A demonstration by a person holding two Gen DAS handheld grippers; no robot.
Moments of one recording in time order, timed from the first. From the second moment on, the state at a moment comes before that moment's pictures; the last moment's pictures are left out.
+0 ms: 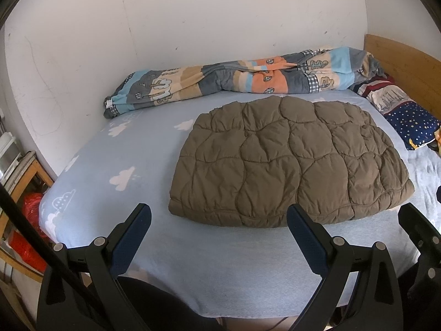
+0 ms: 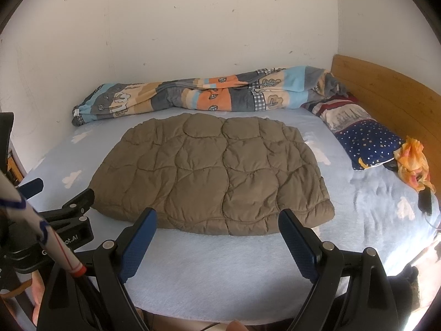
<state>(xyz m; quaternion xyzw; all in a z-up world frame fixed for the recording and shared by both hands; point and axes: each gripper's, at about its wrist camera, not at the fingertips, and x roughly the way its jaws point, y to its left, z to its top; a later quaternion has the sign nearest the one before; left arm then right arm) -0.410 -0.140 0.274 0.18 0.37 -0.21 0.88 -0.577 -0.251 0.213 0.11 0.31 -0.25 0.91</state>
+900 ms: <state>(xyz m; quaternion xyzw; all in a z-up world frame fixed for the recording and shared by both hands) -0.413 -0.142 0.276 0.18 0.37 -0.21 0.89 -0.583 -0.256 0.209 0.11 0.31 -0.26 0.91</state>
